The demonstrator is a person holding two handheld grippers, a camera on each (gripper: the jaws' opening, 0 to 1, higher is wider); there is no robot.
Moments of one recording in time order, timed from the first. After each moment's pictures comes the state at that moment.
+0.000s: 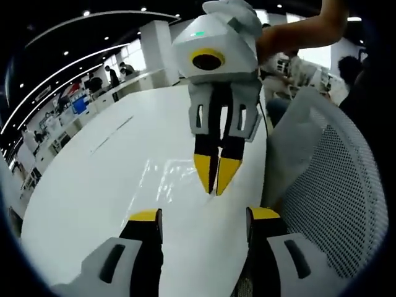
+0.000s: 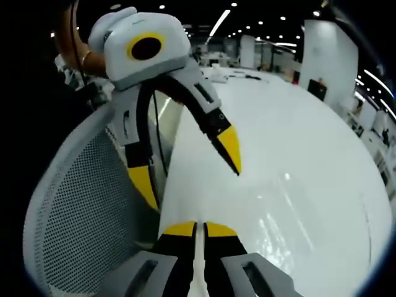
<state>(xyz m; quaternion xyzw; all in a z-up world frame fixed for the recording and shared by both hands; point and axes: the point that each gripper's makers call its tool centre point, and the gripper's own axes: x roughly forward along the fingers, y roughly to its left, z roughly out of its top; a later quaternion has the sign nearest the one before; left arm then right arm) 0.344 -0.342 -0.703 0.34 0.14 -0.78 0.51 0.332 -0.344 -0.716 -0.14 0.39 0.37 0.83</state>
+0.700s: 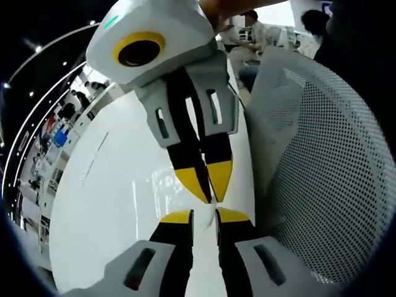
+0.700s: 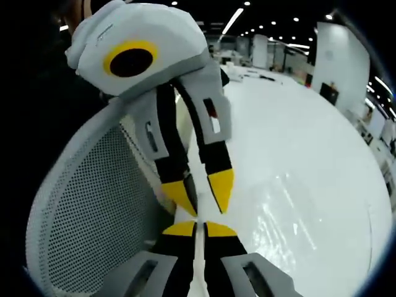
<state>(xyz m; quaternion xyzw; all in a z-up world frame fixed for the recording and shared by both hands) 0.328 -0.341 -0.712 0.44 0.06 -0.79 0.43 0.323 -0.325 -0.719 -0.15 0.39 0.40 0.82</state>
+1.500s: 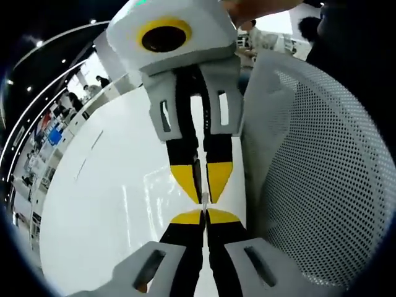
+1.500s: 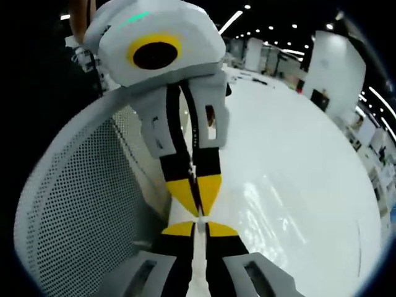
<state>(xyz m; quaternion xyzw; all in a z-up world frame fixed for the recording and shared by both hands) 0.327 -0.331 -0.716 0.40 0.08 -0.80 0.43 0.326 -0.320 -0.723 -0.22 0.37 0.35 0.83</state>
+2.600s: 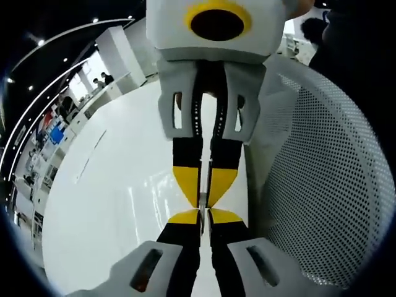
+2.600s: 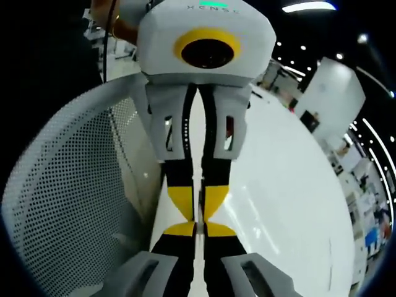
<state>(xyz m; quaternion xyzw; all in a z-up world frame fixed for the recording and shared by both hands) 0.329 -0.333 -0.709 0.42 0.07 -0.79 0.43 0.337 -0.319 -0.710 -0.30 0.34 0.32 0.83</state>
